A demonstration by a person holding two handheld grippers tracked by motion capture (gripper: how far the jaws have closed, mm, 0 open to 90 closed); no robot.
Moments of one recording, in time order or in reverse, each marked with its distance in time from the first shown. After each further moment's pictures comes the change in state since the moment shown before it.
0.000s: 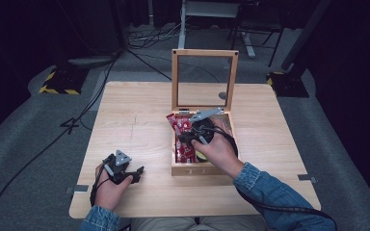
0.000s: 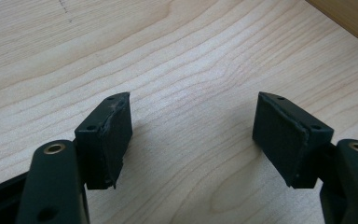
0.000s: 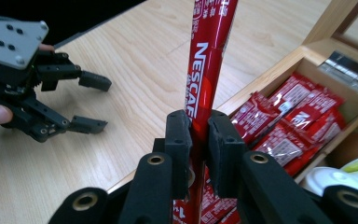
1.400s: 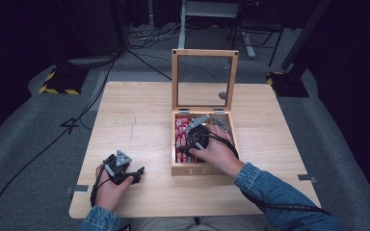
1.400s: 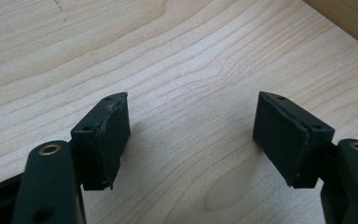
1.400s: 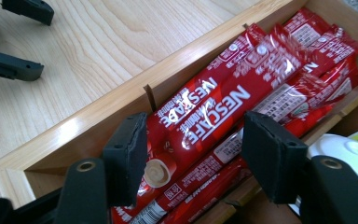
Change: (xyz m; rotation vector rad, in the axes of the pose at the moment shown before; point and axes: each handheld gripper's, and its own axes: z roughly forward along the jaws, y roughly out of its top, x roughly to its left) left arm -0.002 -0.001 0.000 0.003 -0.004 0.003; right arm -0.014 -0.027 0.043 0.181 -0.070 -0.092
